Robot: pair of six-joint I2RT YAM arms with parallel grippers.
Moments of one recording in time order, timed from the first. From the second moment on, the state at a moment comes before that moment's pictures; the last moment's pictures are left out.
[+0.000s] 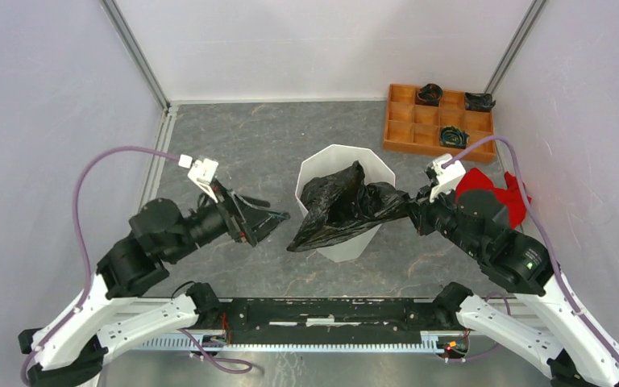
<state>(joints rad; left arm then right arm) -0.94 0.58 1.00 -0.54 -0.03 -0.71 0.74 0.65 1.03 -0.77 0.17 0.18</state>
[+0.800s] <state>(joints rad) -0.94 1.17 1.35 -0.63 -0.01 -0.42 0.74 0.62 1.05 -0.78 0.19 0.19</state>
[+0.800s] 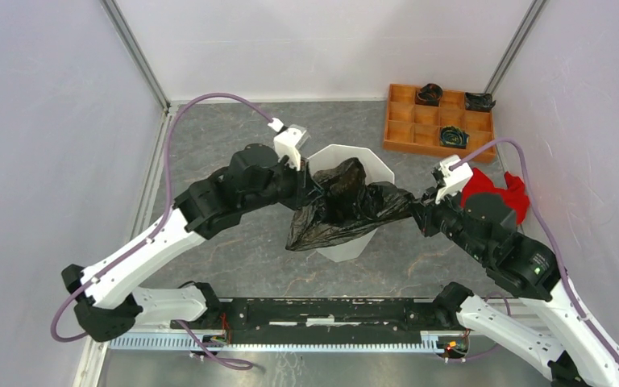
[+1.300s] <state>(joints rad) -0.94 0.74 1.01 -0.51 -0.39 -0.48 0.74 0.55 0.86 -0.73 0.26 0.21</state>
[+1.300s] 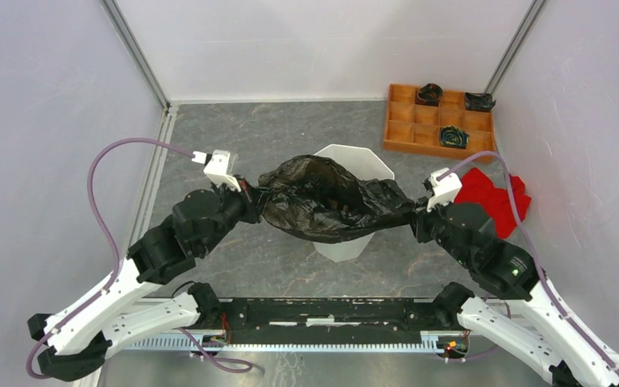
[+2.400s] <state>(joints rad) -0.90 0.67 1.05 -0.80 -0.42 -0.58 0.74 0.46 1.08 -0.89 0.07 -0.04</state>
